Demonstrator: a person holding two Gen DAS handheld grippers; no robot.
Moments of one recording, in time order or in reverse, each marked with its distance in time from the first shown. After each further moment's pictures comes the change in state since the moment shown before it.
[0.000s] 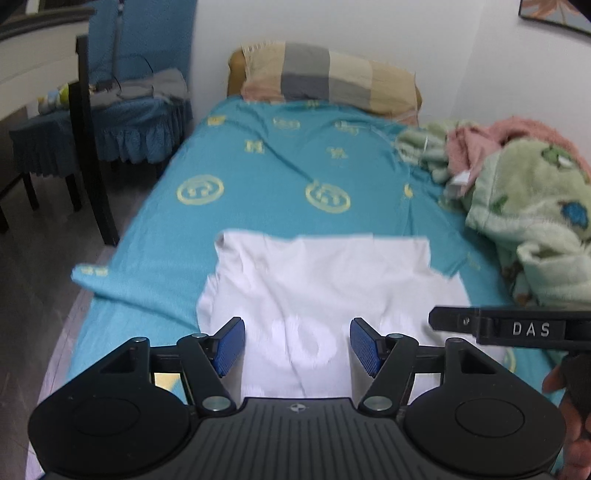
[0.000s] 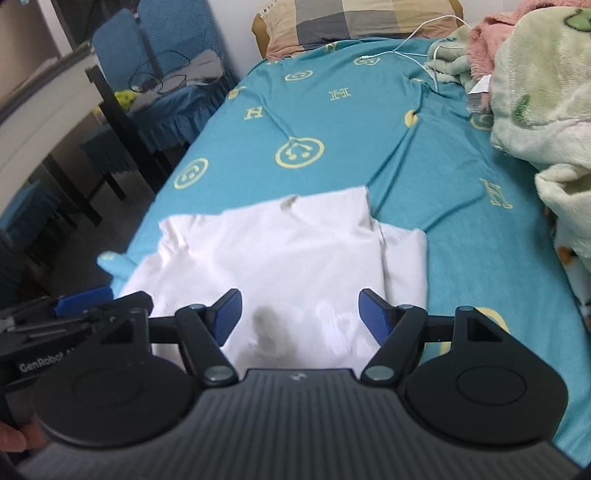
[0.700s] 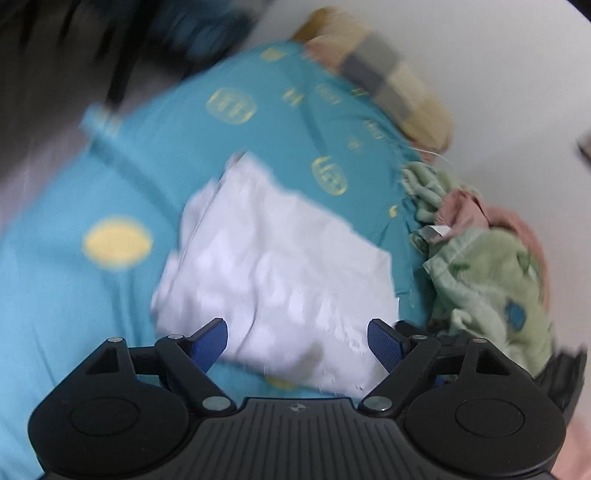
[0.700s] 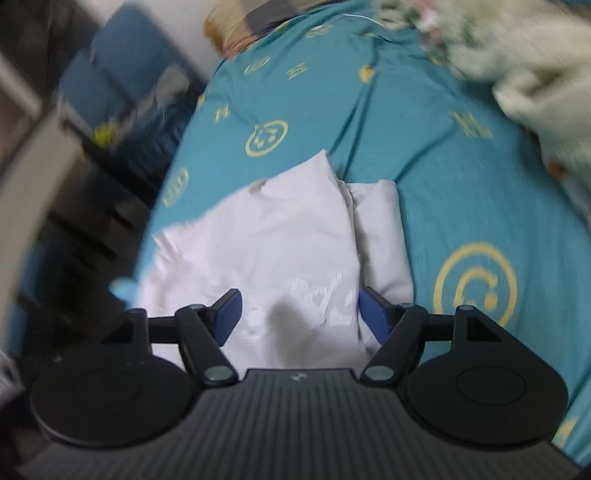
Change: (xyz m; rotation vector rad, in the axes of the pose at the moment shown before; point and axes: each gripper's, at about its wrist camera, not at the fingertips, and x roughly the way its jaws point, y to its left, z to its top) left arm -0.021 0.053 -0.030 -0.630 0.168 -0.261; right arm -0.016 -0.049 -0.011 0.366 0.044 0.128
